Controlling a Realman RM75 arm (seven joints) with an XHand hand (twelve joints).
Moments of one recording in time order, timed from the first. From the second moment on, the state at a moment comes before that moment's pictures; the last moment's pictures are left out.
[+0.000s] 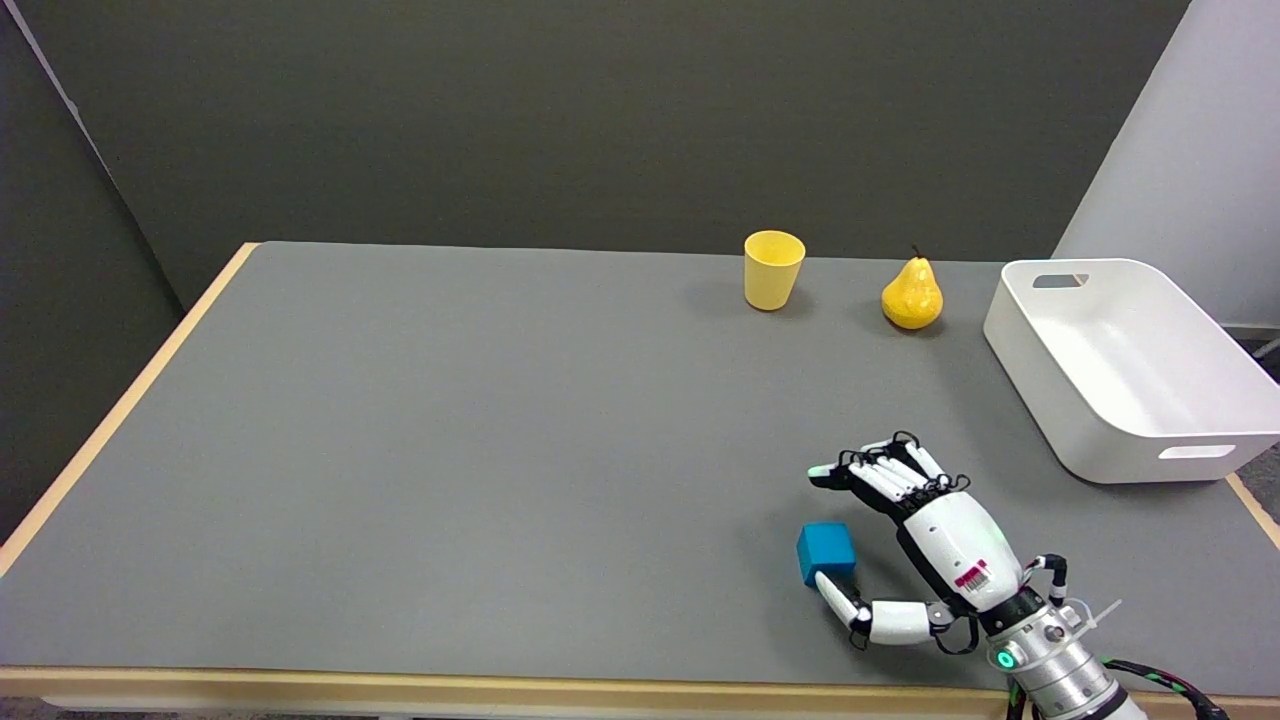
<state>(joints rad) -0.39 -0.93 -2.13 1.04 0.69 1.36 0.38</state>
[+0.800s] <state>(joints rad) -0.39 -0.94 -2.14 1.03 0.70 1.35 0.38</state>
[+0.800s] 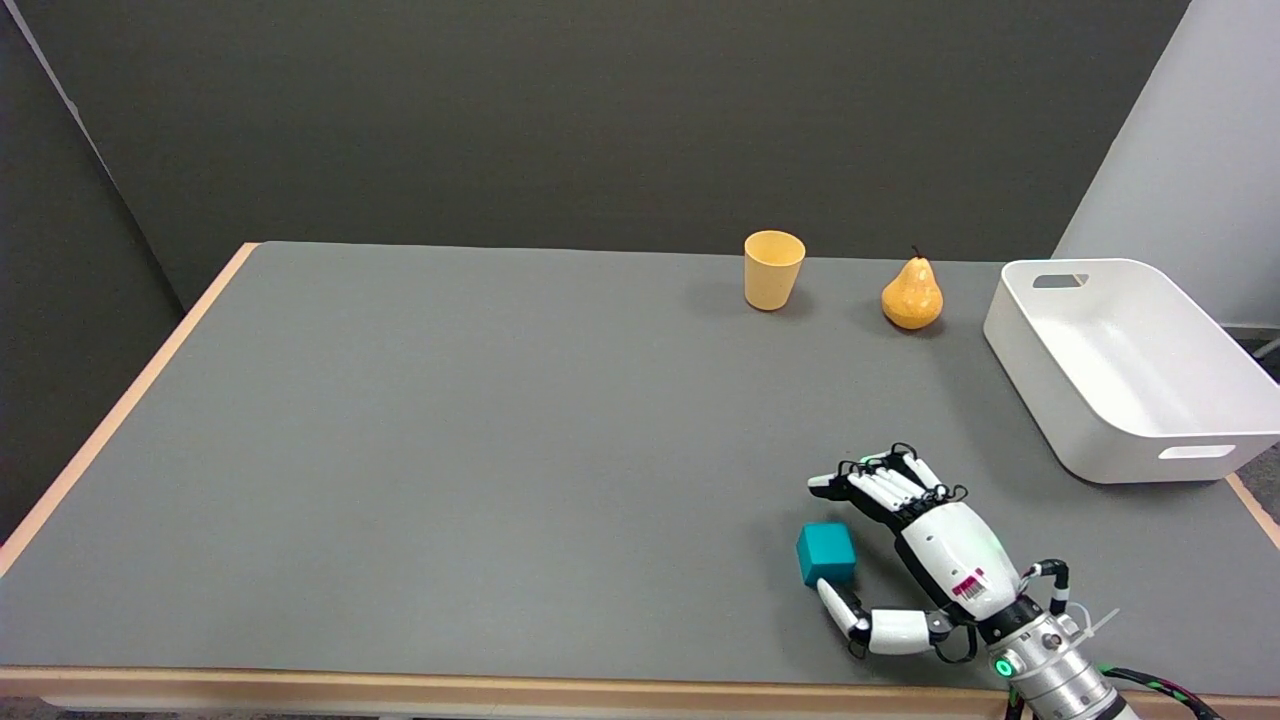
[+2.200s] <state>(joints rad) -0.35 -0.94 -2.14 1.04 0.68 1.38 0.38</state>
